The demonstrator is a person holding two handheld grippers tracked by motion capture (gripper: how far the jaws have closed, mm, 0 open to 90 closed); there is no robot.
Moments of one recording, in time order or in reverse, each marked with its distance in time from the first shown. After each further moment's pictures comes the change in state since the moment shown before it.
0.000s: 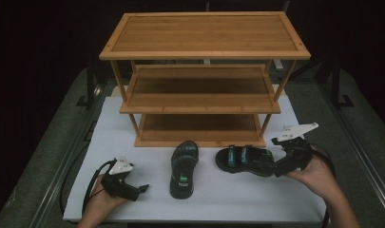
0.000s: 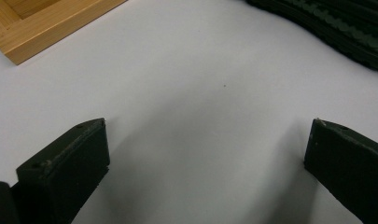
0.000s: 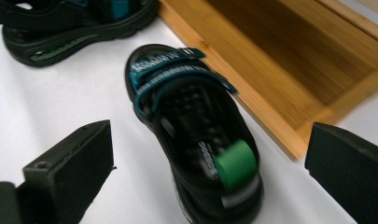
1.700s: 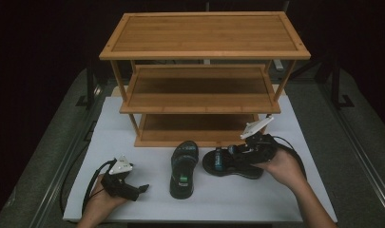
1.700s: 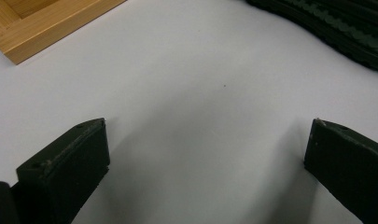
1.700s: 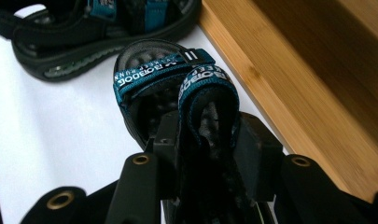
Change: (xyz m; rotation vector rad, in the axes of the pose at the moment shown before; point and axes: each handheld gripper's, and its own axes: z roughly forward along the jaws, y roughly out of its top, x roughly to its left) left arm 0.000 0.000 0.000 -0.002 -0.001 -0.005; right arm 0.030 0.053 0.055 0.119 0.062 -0.080
